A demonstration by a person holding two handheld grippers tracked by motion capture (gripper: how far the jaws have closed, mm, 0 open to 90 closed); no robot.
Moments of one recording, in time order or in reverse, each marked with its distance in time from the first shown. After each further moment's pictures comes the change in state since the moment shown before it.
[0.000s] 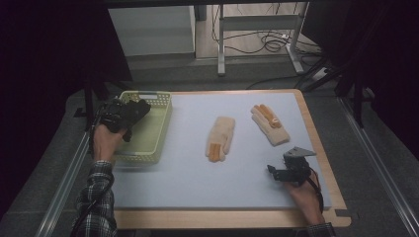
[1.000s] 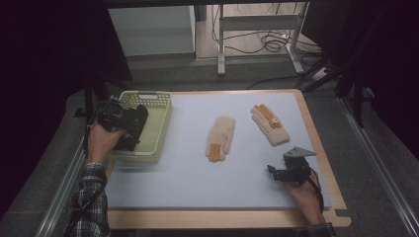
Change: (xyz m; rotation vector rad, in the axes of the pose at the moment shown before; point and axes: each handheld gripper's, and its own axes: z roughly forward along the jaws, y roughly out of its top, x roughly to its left) left arm -0.004 -0.008 -0.024 -0.113 -0.117 0.084; right arm 0.000 0.000 0.000 0.001 0.003 -0.001
